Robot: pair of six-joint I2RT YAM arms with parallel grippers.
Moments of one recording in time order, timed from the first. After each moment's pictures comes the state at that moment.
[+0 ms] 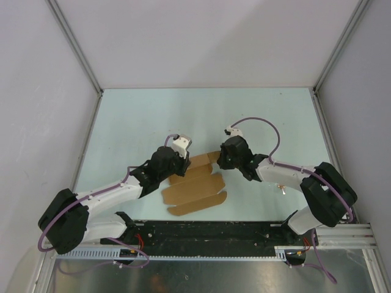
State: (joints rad) left arm -0.74 1.18 0.55 0.15 -0.08 -0.13; right arm 0.73 1.50 0.78 0.04 0.10 0.59
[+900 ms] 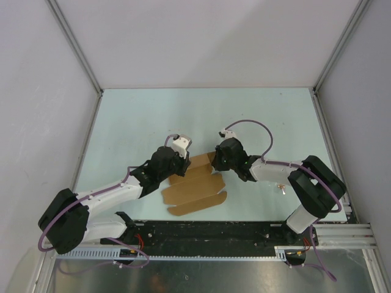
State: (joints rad) left arm -0.74 1.19 0.55 0.15 -0.08 -0.13; right arm 0.75 1.61 0.78 0.15 0.08 0.59
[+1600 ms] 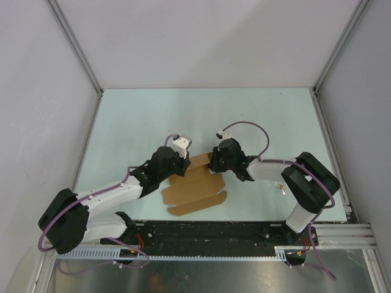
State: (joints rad) left arm -0.74 1.19 0.55 0.16 -0.08 -0.13; right arm 0.75 1.67 0.78 0.21 -0.02 0.62
